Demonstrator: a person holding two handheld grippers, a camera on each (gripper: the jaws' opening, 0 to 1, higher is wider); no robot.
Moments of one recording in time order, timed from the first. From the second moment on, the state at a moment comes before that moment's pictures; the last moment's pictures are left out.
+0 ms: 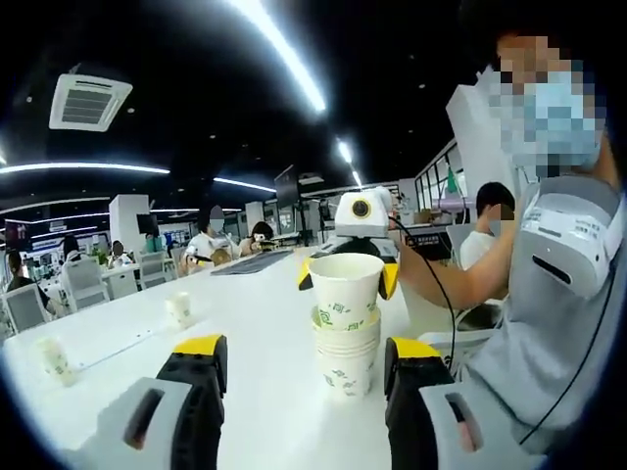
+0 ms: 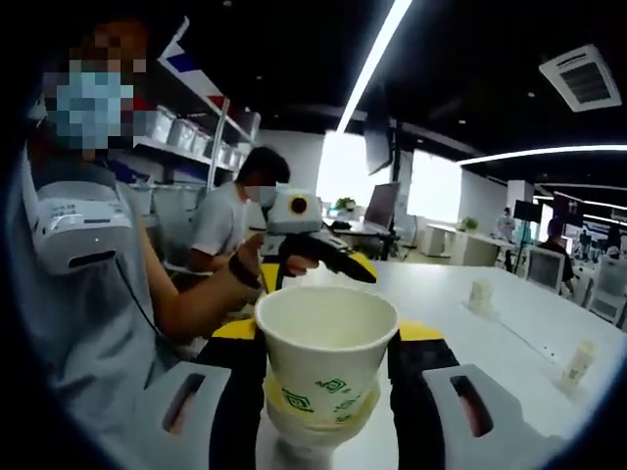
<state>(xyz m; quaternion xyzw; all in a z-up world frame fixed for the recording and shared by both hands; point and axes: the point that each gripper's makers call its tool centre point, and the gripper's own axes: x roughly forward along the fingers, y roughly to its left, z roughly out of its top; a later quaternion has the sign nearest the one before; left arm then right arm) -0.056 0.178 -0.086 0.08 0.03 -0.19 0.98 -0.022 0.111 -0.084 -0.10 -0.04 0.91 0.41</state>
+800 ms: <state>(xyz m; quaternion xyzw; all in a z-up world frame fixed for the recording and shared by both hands) -0.057 0.179 -0.080 0.07 0.01 -0.19 0.98 -0.023 0.109 -0.079 -0.08 -0.04 0.91 0.41</state>
